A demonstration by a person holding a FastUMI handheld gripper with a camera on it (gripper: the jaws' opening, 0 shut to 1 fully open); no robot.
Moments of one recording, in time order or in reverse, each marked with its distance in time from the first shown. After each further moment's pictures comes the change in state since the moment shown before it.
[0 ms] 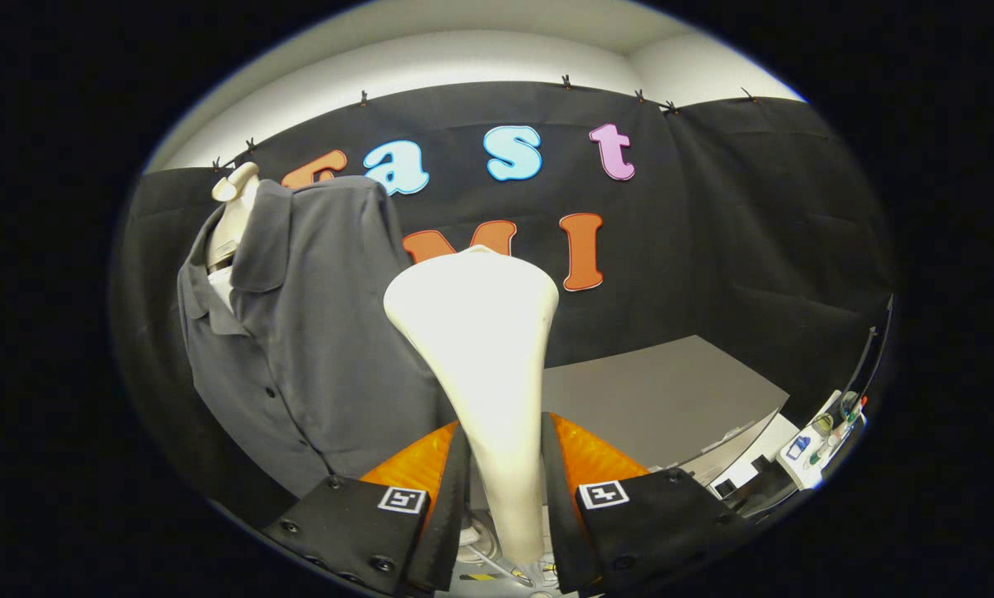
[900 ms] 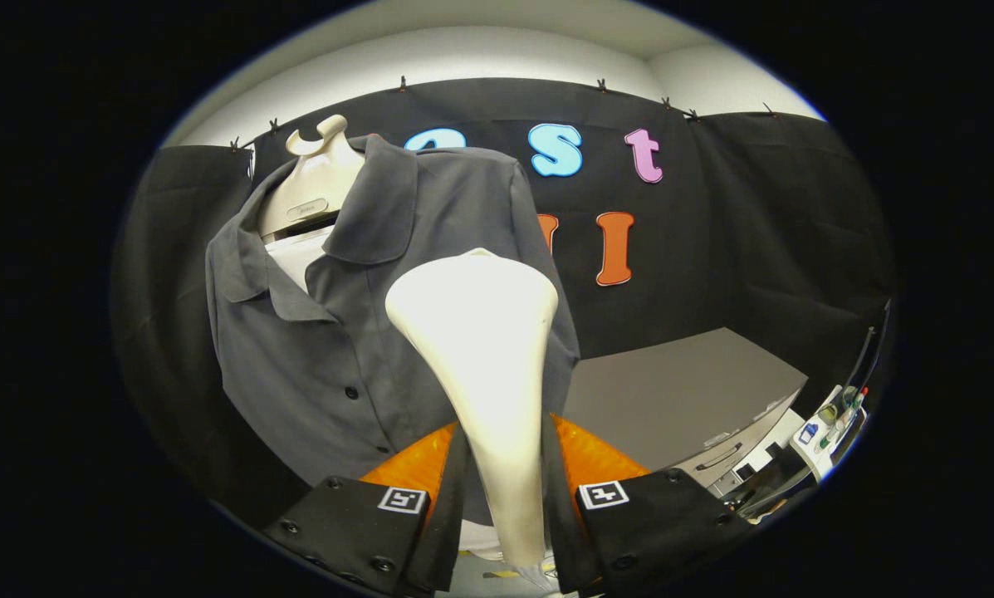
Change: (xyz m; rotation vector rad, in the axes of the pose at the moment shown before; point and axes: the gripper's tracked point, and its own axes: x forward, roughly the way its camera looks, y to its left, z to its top) arm 0.013 0.137 -0.020 -0.028 0.034 -0.004
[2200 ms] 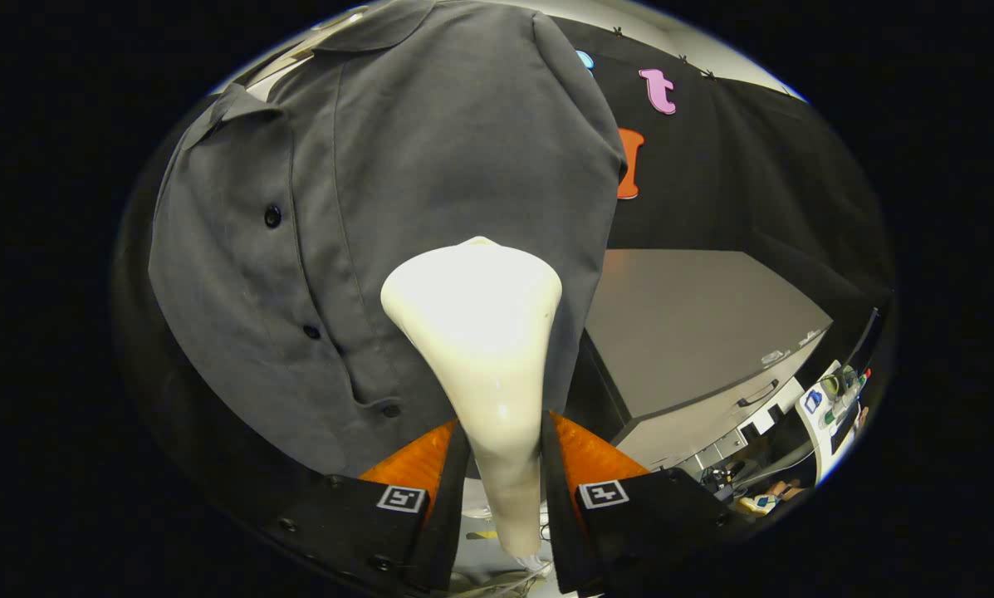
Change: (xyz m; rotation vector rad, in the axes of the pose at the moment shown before) arm 0.059 0.001 -0.171 -0.029 0.283 -0.063
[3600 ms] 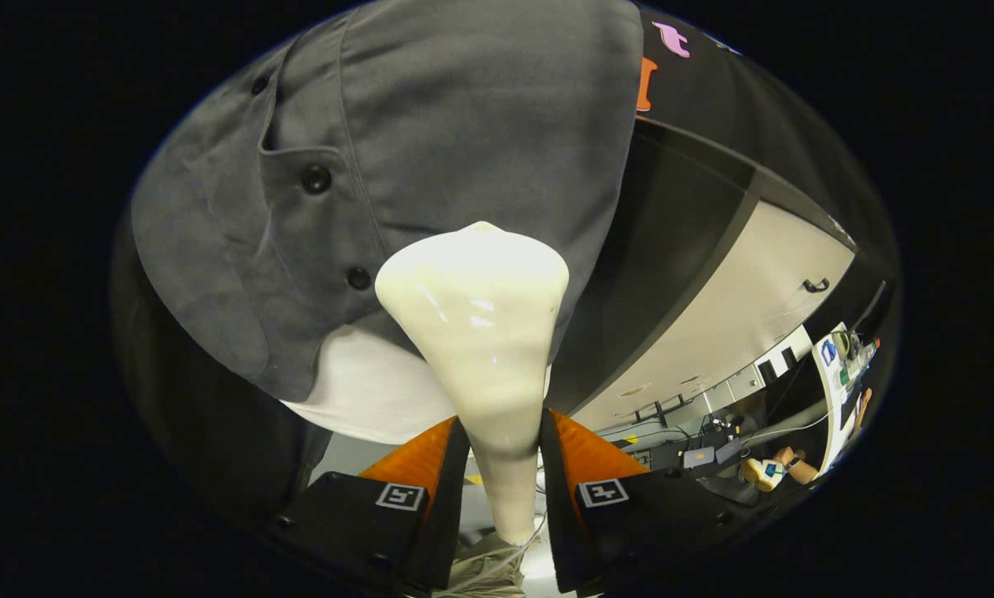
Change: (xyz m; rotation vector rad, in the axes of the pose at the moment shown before) arm 0.063 -0.004 -0.183 -0.020 0.286 -0.036
